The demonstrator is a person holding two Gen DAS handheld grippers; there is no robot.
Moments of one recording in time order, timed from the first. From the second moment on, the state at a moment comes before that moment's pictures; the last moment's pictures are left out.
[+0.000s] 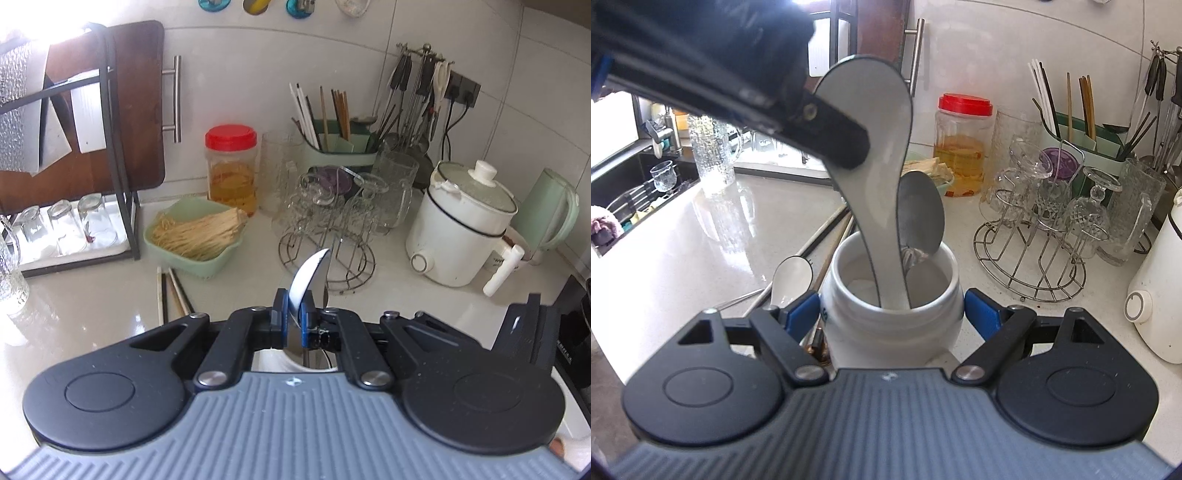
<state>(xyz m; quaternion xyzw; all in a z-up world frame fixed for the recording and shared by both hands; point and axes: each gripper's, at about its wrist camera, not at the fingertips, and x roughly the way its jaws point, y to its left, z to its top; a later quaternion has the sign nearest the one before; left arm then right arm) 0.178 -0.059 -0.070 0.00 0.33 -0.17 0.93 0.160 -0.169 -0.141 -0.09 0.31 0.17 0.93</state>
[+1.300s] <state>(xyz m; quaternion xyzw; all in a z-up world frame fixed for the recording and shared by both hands) 0.215 -0.076 -0.110 -0.01 0.46 -0.20 0.87 0.148 -0.173 -0.144 -0.09 0.28 0.19 0.94</state>
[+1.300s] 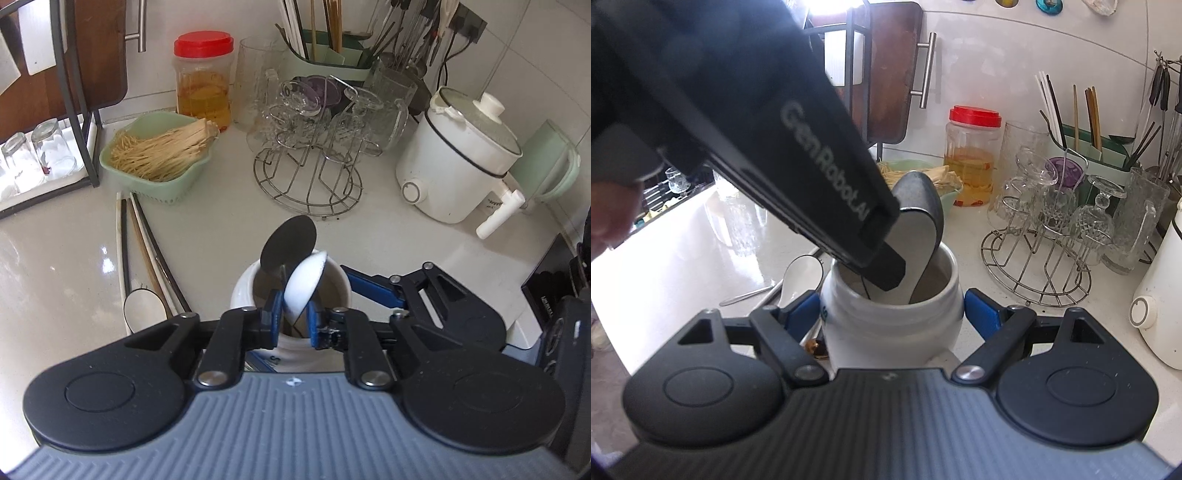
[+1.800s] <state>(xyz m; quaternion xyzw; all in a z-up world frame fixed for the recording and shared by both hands) 0.190 -0.055 -0.078 -0.03 0.41 -0.18 0.89 0.145 -0.173 -0.145 -0.09 0.28 0.19 0.94</state>
